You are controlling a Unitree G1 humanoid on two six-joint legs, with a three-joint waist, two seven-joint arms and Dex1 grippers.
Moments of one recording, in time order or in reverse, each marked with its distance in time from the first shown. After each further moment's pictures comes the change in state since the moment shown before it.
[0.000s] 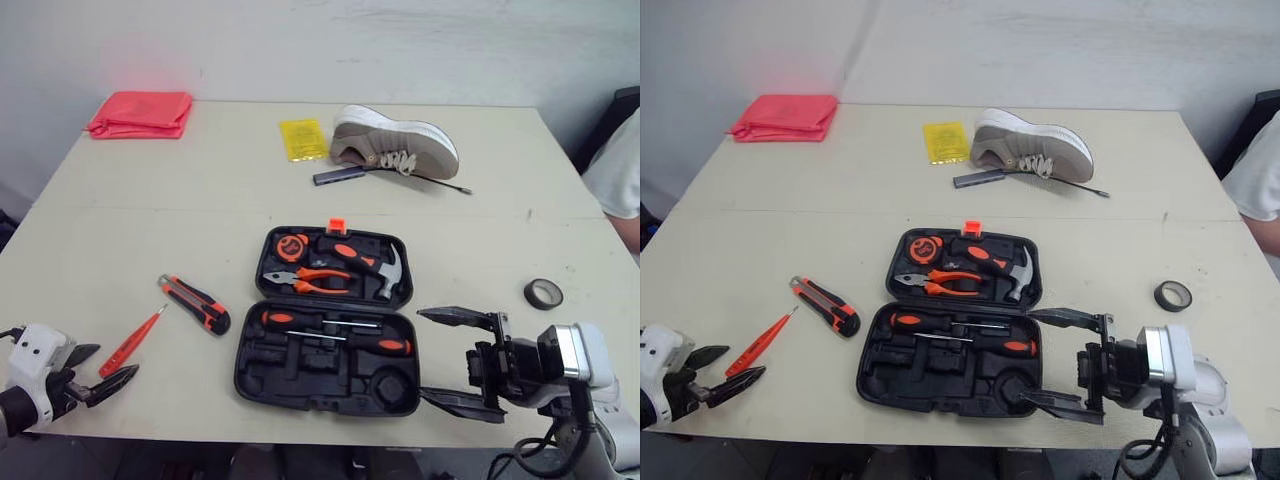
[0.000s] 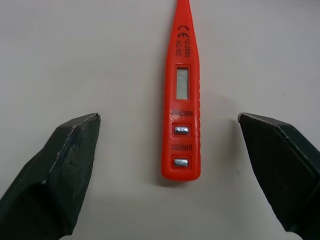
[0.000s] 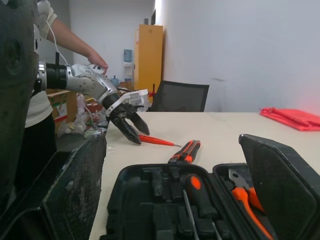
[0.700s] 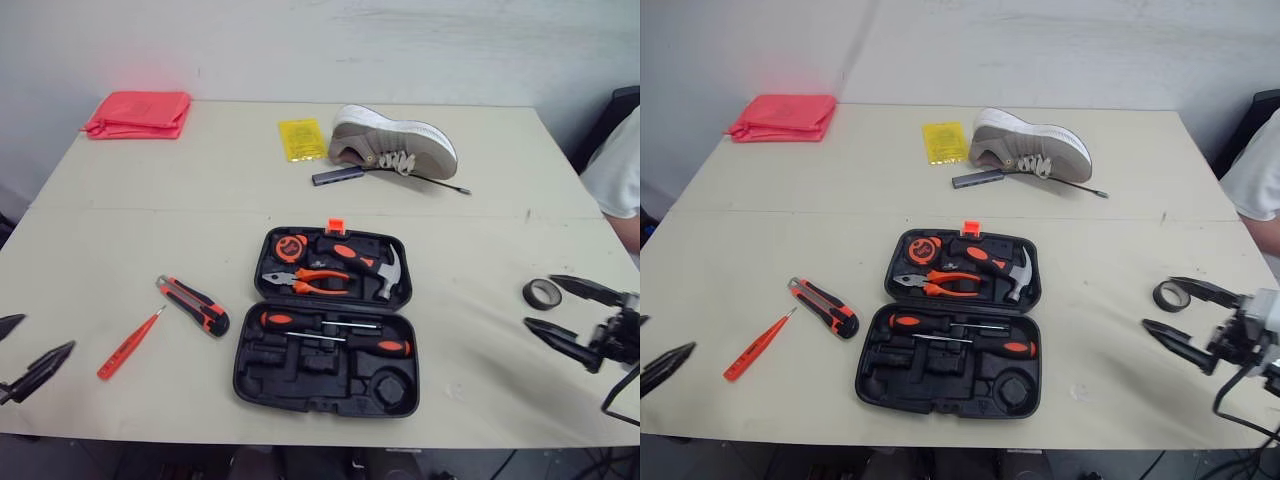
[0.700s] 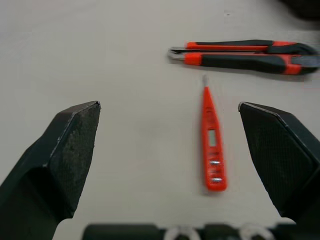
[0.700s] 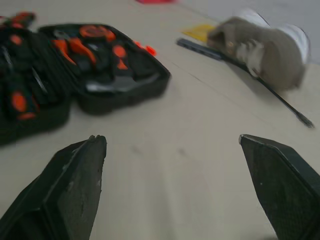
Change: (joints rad) left arm 0.087 0.005 0.273 -0.025 -0.172 -0.174 -0.162; right arm -0.058 -0.190 -0.303 0.418 -0.114 -0.092 -0.014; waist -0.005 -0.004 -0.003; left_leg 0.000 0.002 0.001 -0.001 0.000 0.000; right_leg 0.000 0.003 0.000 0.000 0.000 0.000
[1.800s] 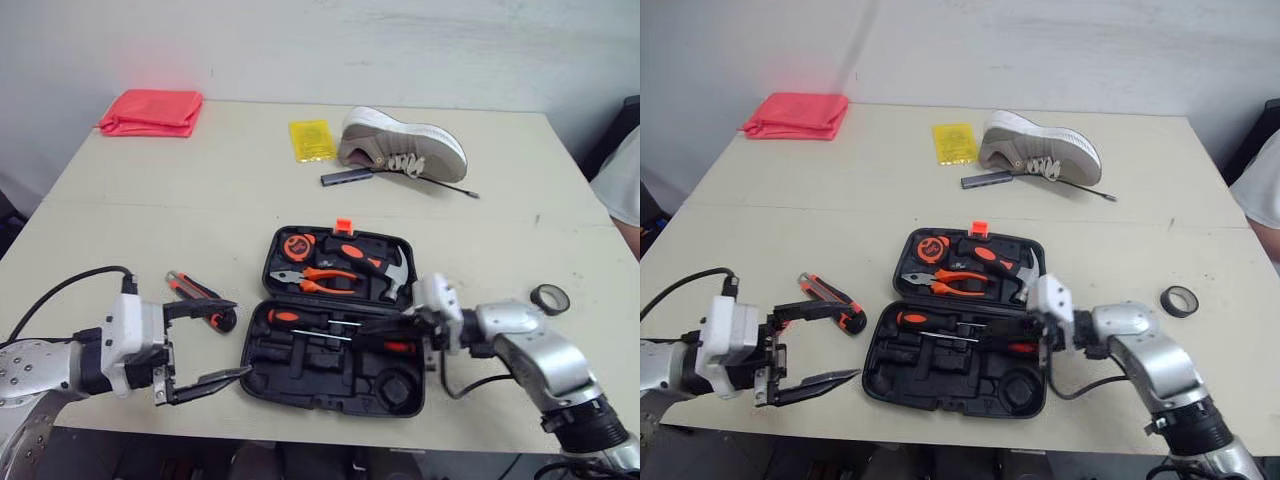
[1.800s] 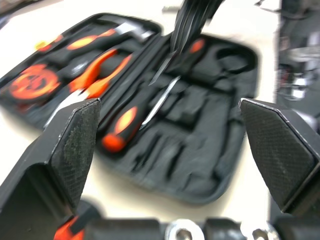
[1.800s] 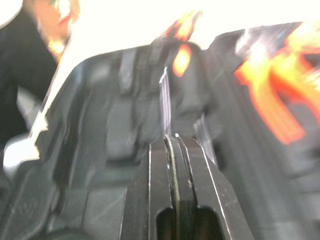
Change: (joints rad) left arm -0.242 0.007 -0.400 -0.403 -0.058 -0.008 -0.060; right arm -0.304 0.064 0.499 -0.292 -0.137 0.486 -0.156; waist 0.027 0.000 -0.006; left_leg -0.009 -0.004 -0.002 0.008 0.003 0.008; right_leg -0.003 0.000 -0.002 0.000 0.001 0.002
